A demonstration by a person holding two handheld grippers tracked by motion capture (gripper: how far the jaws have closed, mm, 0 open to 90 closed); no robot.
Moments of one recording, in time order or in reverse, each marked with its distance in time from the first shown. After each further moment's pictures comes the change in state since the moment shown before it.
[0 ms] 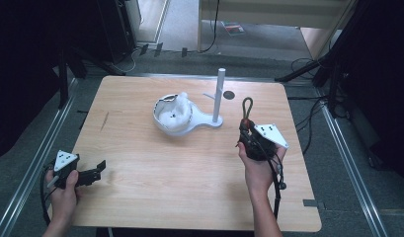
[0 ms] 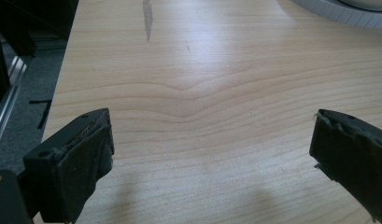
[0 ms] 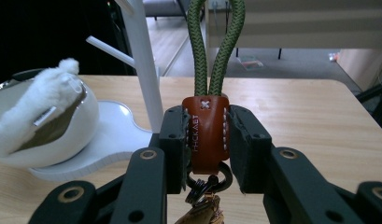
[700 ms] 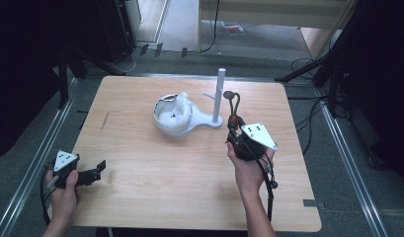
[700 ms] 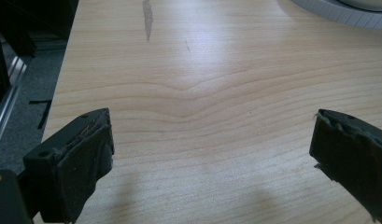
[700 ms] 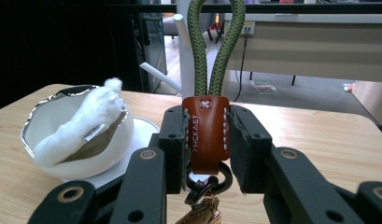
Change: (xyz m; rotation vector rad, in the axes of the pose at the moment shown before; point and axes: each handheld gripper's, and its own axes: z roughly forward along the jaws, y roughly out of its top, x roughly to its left) left arm 0.000 0.000 0.000 -0.001 -0.001 -0.001; right arm 0.033 0.008 -0.004 -0.074 0.062 -0.065
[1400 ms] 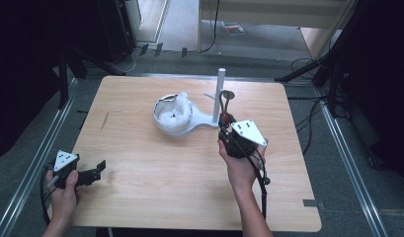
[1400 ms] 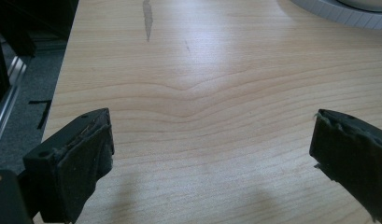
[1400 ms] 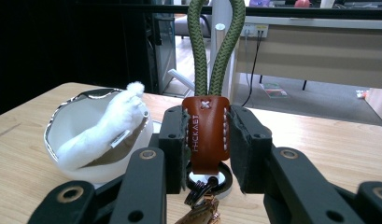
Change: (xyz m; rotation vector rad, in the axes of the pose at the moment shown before) left arm 0.000 0.000 0.000 -0.003 0.000 0.000; right arm 0.019 0.006 0.009 0.000 0.035 -0.028
